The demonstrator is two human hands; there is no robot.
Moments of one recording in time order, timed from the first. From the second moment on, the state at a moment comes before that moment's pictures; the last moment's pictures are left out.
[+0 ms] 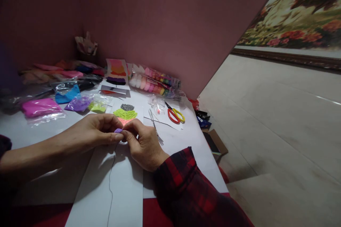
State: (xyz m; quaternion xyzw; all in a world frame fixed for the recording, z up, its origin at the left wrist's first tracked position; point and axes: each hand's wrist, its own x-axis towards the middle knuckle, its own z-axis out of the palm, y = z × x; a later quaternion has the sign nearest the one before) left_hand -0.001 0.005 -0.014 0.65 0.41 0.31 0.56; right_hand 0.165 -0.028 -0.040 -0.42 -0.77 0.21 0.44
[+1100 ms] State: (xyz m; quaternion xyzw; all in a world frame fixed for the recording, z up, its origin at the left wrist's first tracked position) left_hand -0.003 0.002 -0.006 0.63 0.38 0.37 0.56; right_hand 0.164 -0.028 -0.044 -0.40 -0.73 0.21 0.51
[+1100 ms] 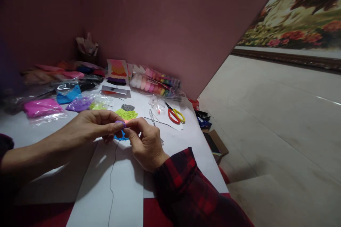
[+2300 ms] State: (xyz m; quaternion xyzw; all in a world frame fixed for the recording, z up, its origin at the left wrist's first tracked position) left_hand -0.003 -0.004 -0.005 0.59 0.32 0.34 0.66; right_hand 0.162 -0.026 -0.047 -0.33 -0.69 0.28 0.58
